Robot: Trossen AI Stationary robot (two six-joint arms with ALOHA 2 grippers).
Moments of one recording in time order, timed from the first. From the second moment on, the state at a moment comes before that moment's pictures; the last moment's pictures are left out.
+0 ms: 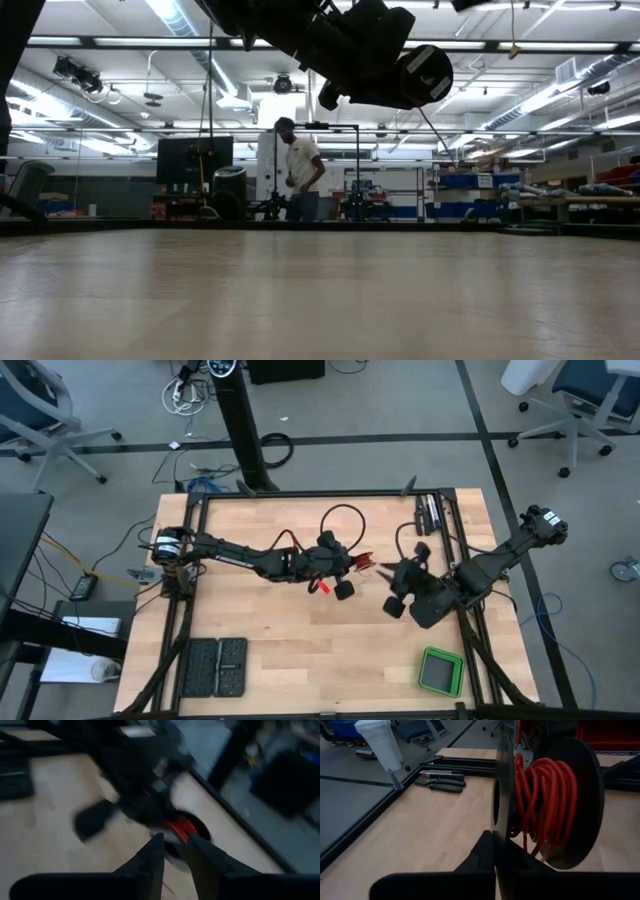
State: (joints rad) left arm -0.04 1.86 1.27 0.21 -0.37 -0.07; right arm 0.57 1.26 1.17 -0.88 0.98 0.68
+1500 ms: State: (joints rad) left arm -0.06 1.86 1.27 0.28 -0.32 -0.08; right arm 0.42 1.25 0.46 0.21 0.68 0.46
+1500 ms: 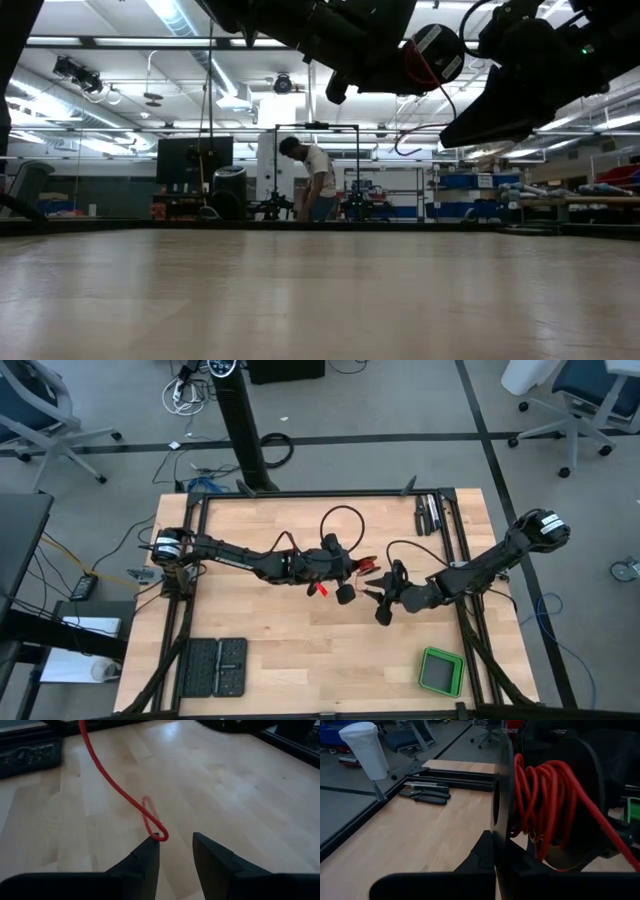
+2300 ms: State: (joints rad) left arm -0.06 1.86 1.27 0.27 -0.32 -0.08; right arm 0.41 1.25 0.46 0.27 0.61 0.42
